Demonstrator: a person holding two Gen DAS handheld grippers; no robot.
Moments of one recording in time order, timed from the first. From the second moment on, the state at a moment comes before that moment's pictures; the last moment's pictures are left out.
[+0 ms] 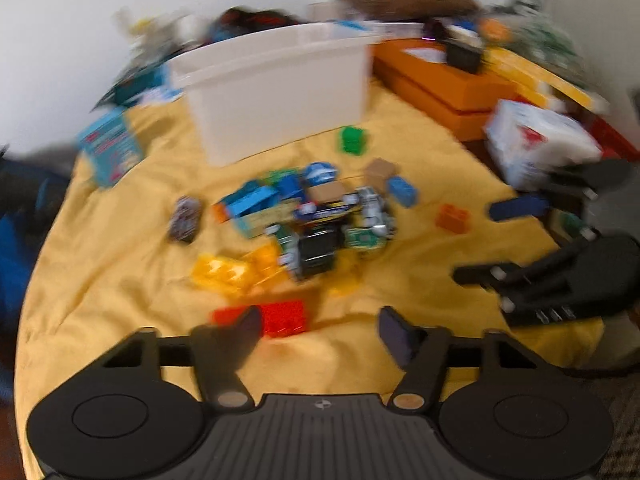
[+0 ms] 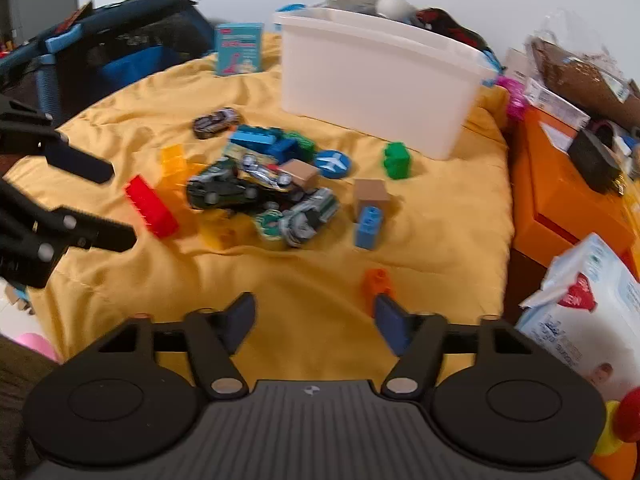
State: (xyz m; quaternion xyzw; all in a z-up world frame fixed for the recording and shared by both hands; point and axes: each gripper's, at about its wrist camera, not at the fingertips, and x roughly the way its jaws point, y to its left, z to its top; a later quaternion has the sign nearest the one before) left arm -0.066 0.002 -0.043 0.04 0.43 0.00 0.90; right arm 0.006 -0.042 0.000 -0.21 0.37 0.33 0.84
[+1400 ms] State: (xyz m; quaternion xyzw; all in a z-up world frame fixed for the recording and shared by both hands) left arm -0.018 -0.046 -0.087 0.20 0.47 -0.06 0.86; right arm 0.022 -0.057 -0.023 -0.22 0.41 0.35 0.82
